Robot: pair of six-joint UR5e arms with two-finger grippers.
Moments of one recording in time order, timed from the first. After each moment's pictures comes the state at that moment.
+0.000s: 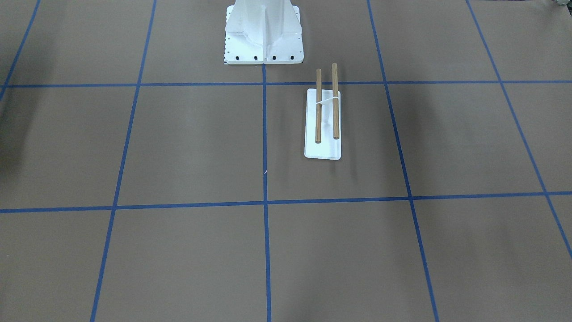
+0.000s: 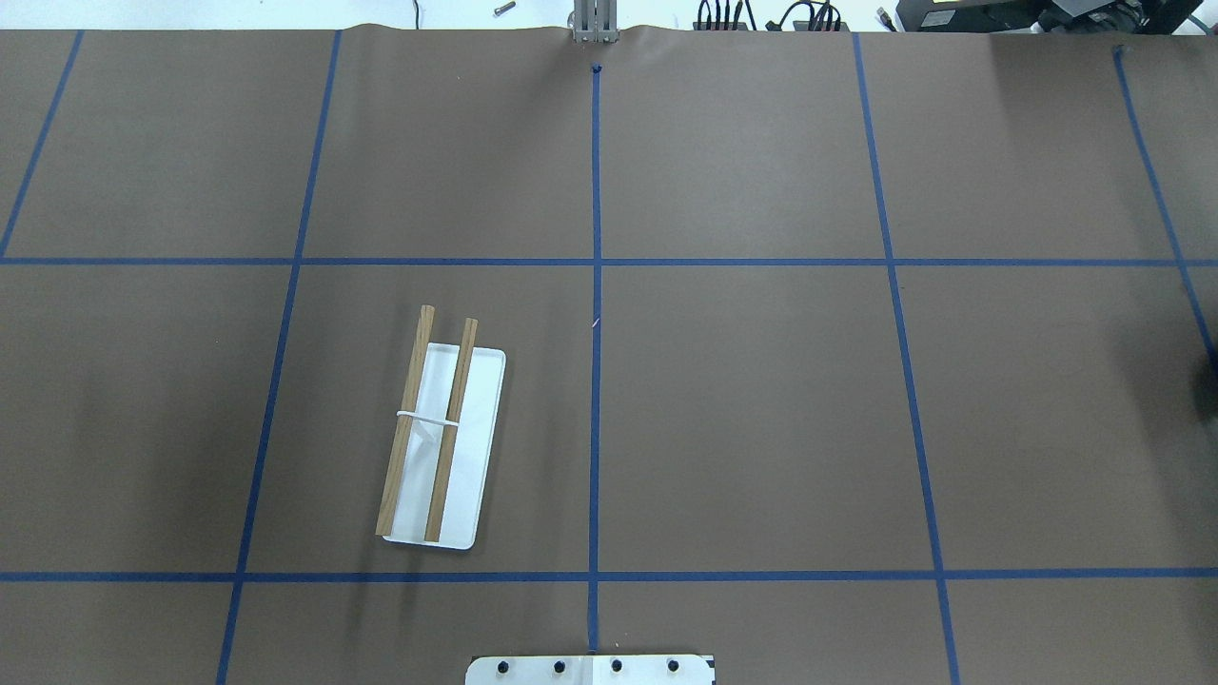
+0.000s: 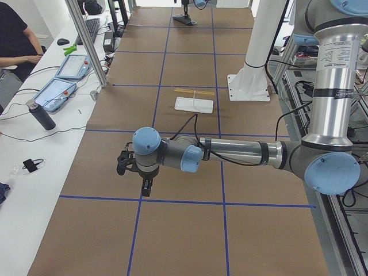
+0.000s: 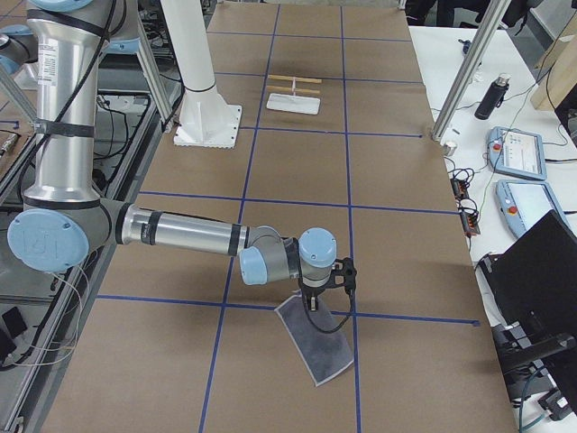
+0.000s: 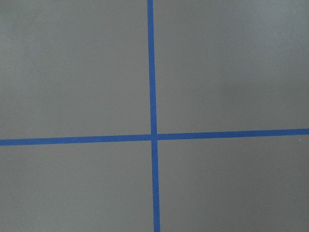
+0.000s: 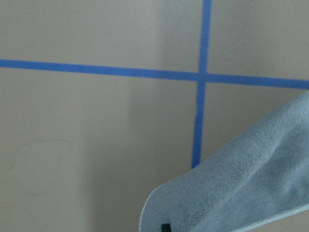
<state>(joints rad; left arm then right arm) -1.53 -1.68 -1.60 -1.73 -2.41 -0.26 1.44 -1.66 1.57 -1.24 2.45 0.17</state>
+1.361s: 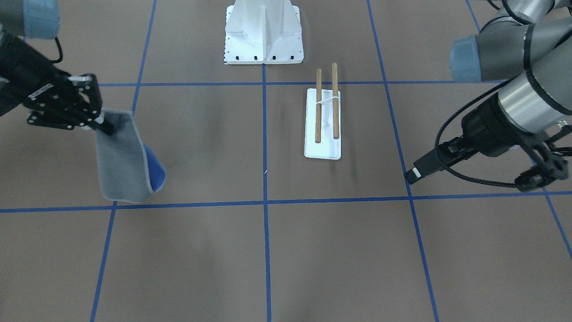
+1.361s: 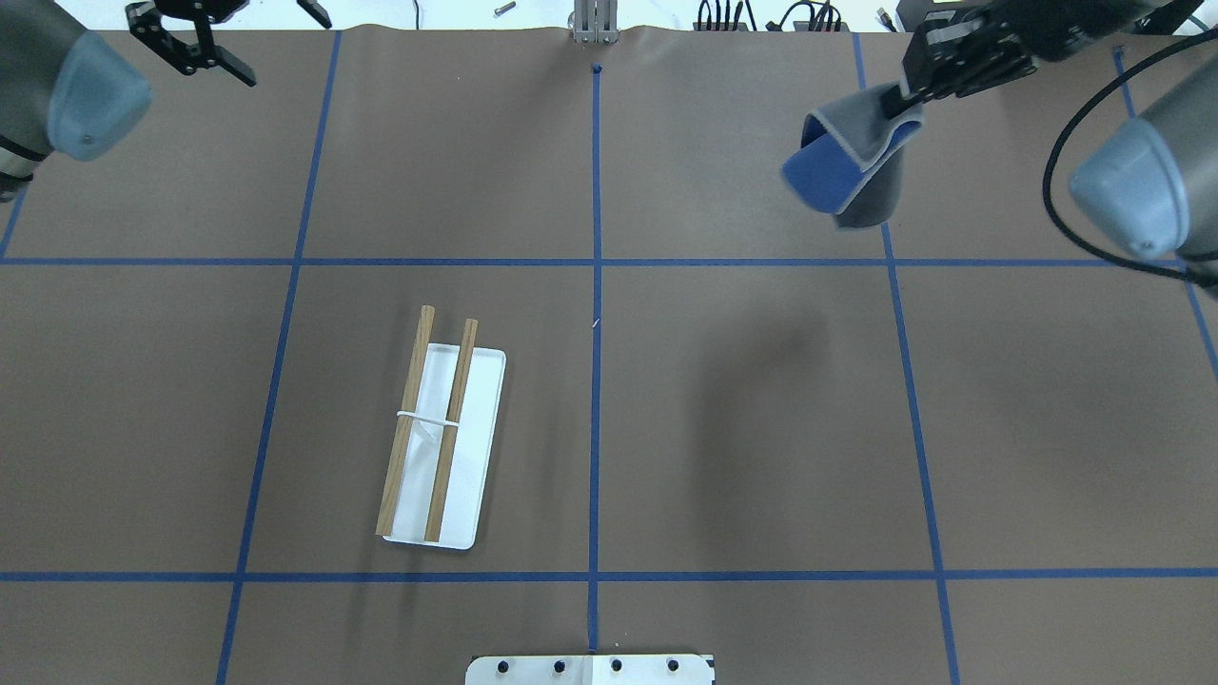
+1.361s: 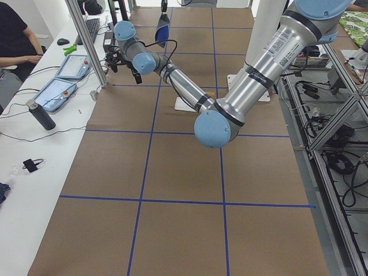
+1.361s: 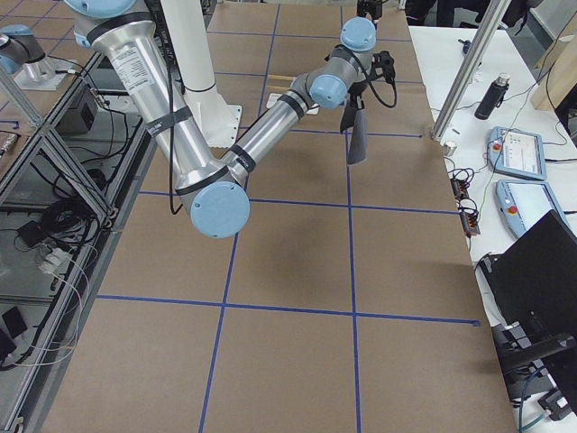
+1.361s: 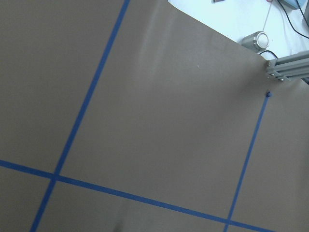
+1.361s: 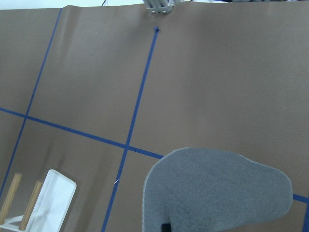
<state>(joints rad) -1.13 -2.25 -1.59 -1.80 -2.47 -1.41 1.08 -1.08 1.95 -1.40 2.41 0.77</state>
